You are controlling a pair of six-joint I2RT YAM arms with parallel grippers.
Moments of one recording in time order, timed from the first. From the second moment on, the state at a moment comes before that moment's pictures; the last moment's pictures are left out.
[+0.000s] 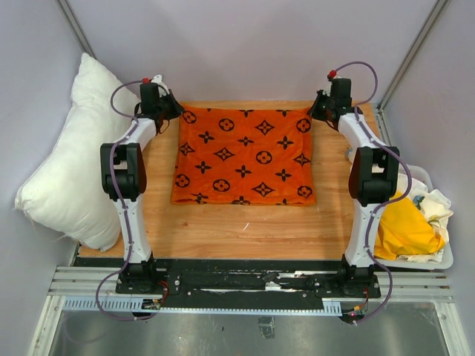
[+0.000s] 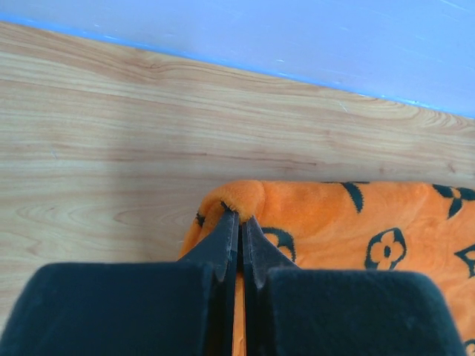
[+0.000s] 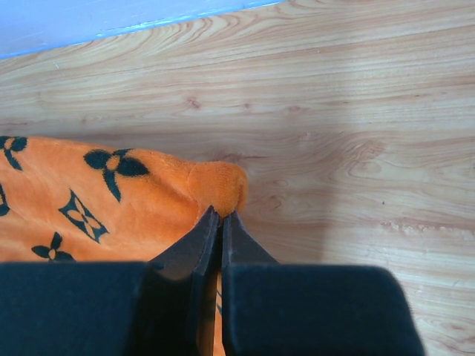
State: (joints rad) left arm 0.02 2.20 1.75 0.03 0.26 -0.35; right arm 0.04 2.15 1.82 -0.24 -0.20 0.30
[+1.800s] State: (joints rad) left arm 0.02 1.37 0.60 0.37 0.12 -0.51; right arm 0.04 1.37 0.79 -0.10 -0.16 0.58
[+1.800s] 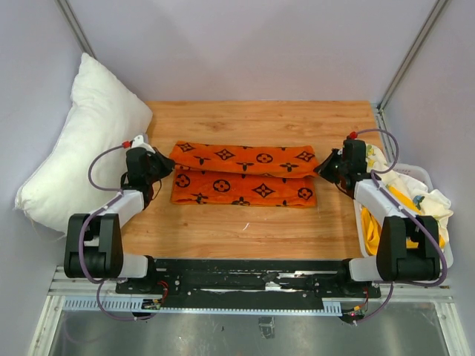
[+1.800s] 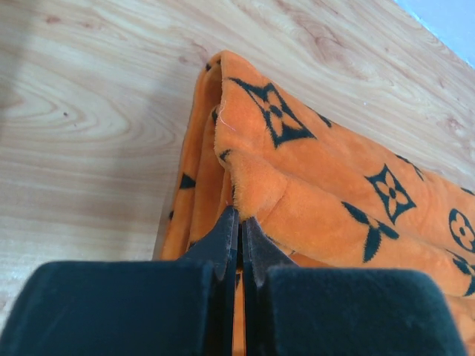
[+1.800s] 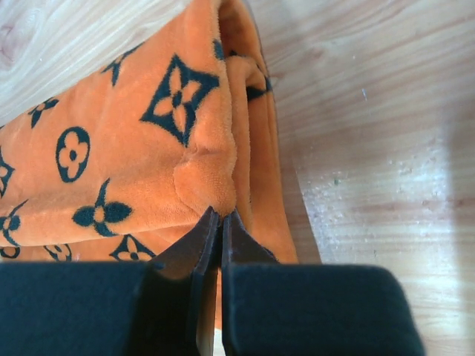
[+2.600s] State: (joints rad) left arm 0.02 1.30 0.45 0.39 0.13 -0.59; right arm 0.04 1.31 0.66 -0.10 -0.13 0.67
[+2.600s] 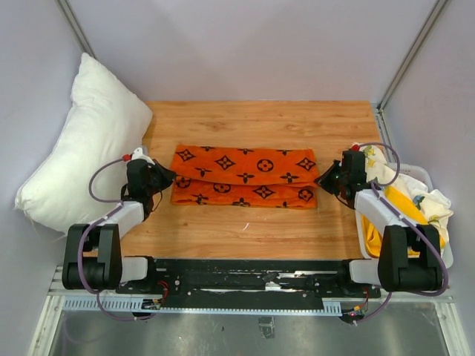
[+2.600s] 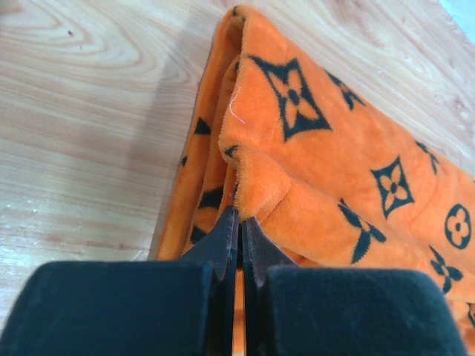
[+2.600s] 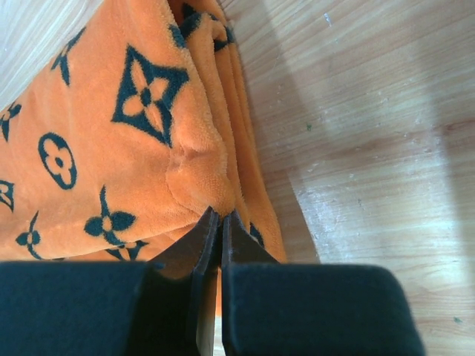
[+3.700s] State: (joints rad) left arm 0.02 1.14 0.32 0.30 0.20 -0.66; right arm 0.04 1.22 0.56 -0.19 -0.15 0.66
